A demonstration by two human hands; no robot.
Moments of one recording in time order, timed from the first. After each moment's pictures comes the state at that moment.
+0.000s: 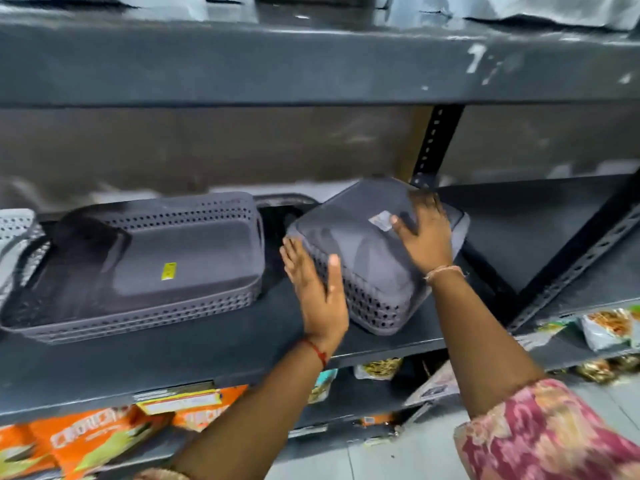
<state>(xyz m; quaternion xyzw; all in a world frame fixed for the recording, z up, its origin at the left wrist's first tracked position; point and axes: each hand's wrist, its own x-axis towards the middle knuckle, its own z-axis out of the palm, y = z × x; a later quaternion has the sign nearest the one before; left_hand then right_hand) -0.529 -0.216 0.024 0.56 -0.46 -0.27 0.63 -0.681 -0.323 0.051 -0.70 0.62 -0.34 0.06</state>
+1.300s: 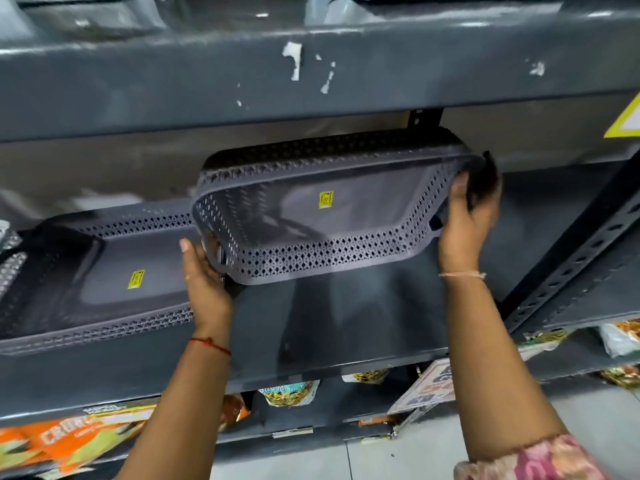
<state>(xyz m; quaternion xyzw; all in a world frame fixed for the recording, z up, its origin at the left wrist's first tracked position) -0.484 -0.247 0.062 0.46 -0.25 -0.34 0.78 -0.742 -0.333 0.086 -0.45 0.44 -0.74 0.25</state>
